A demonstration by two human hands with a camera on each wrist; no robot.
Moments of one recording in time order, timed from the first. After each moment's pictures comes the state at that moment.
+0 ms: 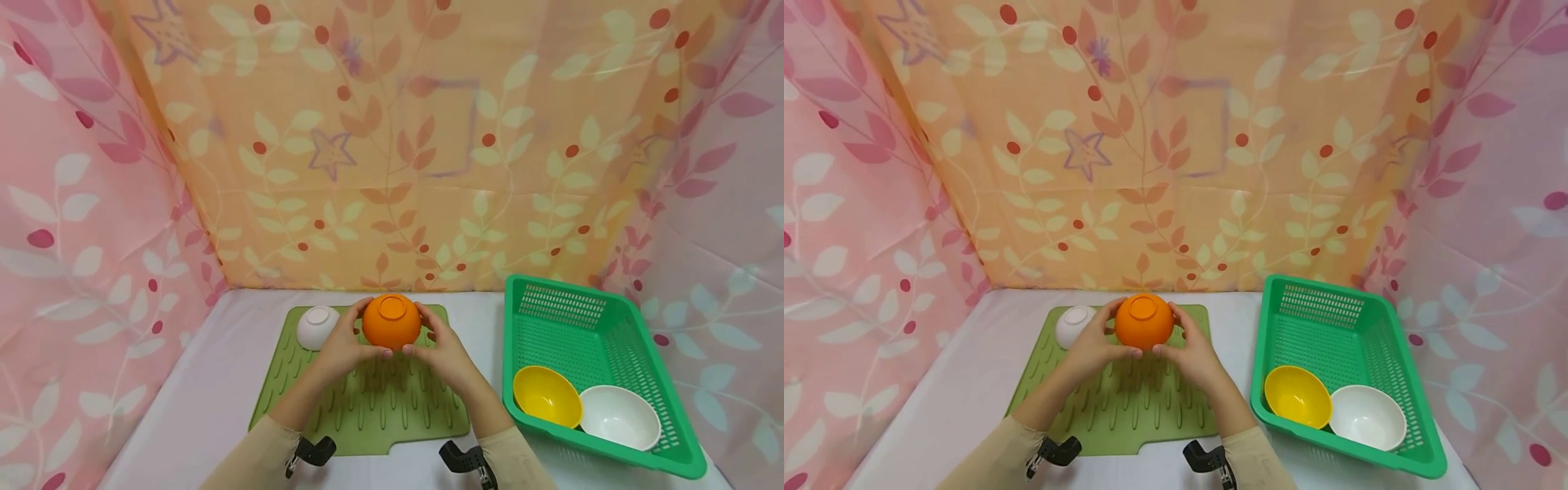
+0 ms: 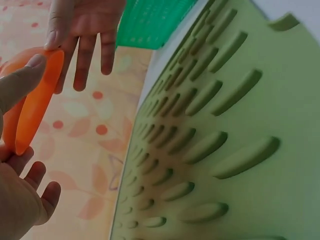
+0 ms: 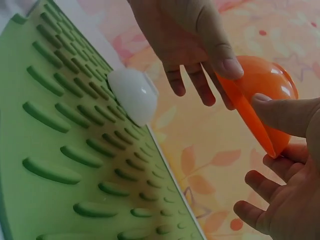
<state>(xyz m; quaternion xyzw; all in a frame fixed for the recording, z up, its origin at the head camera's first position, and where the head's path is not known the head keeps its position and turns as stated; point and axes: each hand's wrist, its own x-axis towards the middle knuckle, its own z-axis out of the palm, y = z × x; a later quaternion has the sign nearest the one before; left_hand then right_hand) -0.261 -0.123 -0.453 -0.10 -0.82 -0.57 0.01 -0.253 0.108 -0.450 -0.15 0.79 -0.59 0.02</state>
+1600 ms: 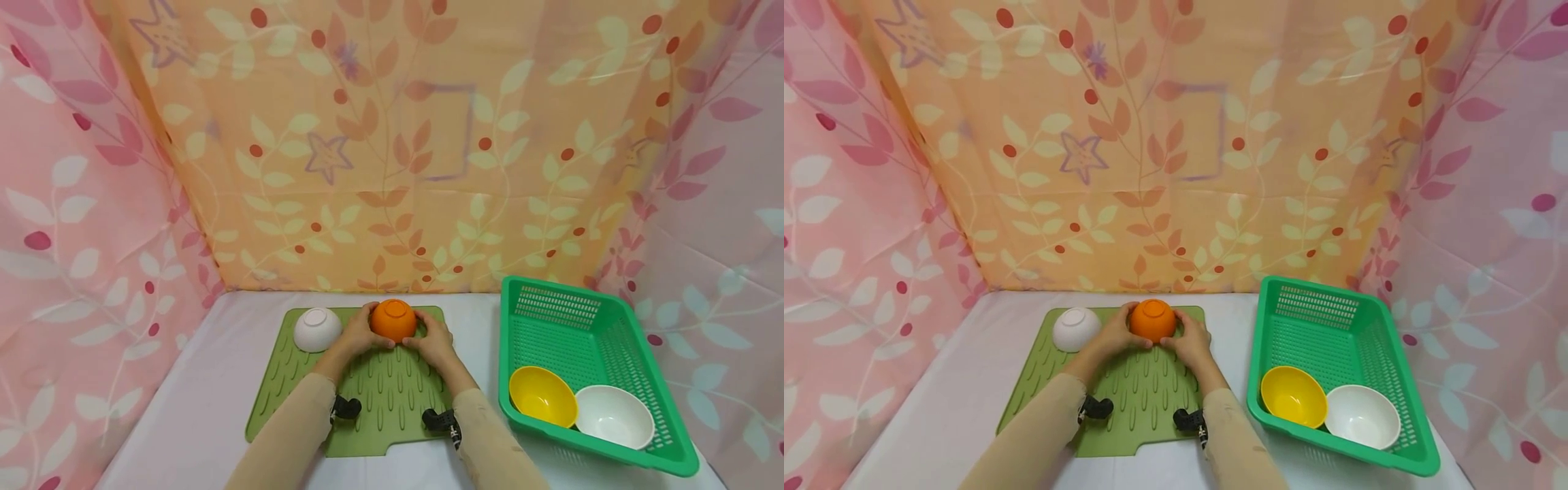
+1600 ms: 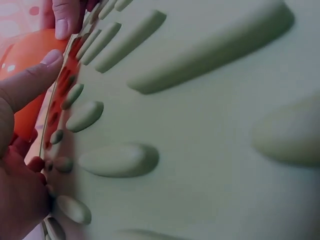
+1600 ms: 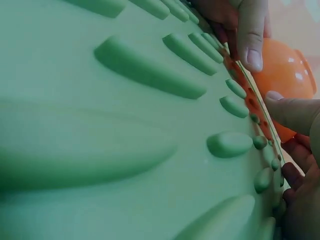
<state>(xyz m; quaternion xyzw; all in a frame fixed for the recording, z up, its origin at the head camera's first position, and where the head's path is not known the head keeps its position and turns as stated) -0.345 -0.106 -0.516 -0.07 -0.87 -0.50 -0.04 -0.335 0.106 -0.531 -0.05 0.88 -0.47 -0.01</state>
